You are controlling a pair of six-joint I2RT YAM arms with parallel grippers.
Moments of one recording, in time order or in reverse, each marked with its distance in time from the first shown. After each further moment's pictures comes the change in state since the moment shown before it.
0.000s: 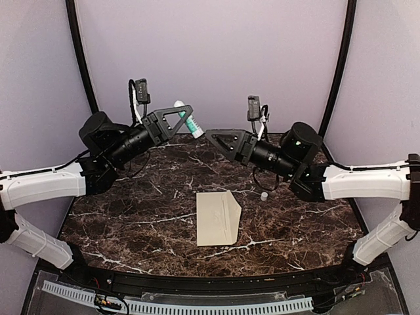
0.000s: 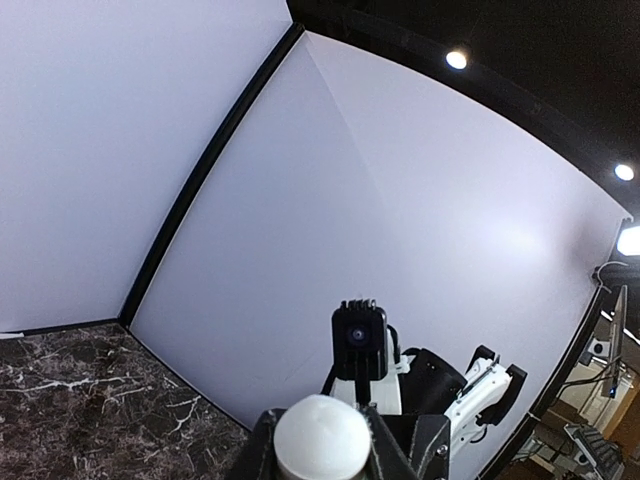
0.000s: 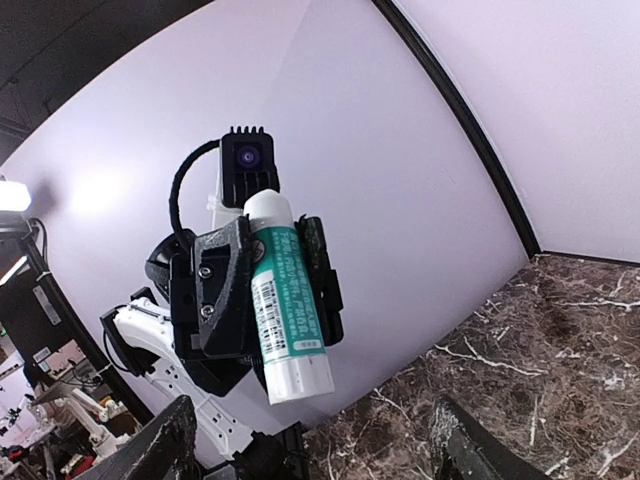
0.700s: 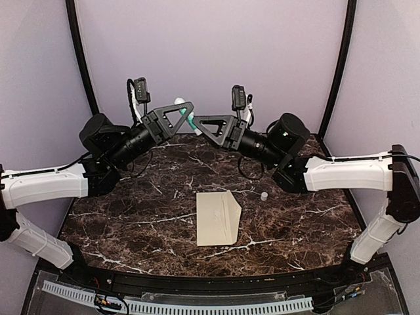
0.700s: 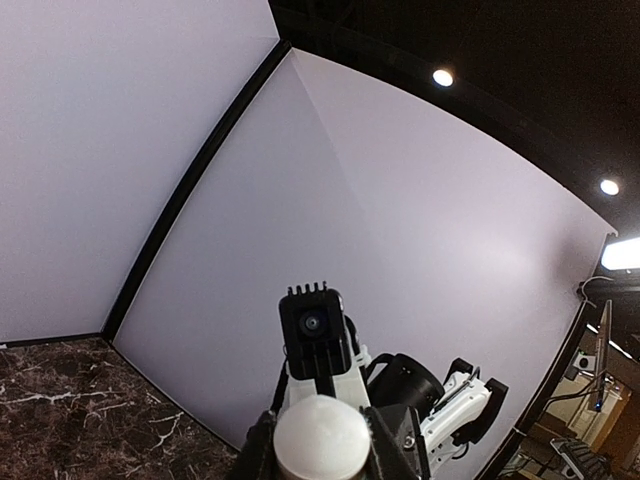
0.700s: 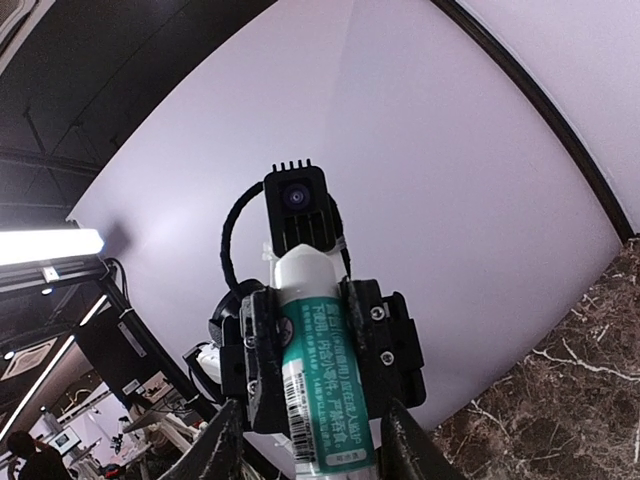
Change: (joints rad) left arm -0.028 0.017 -0.002 0.086 -0.042 -0.033; right arm 0.006 0.169 0.169 0.153 -0.113 0.264
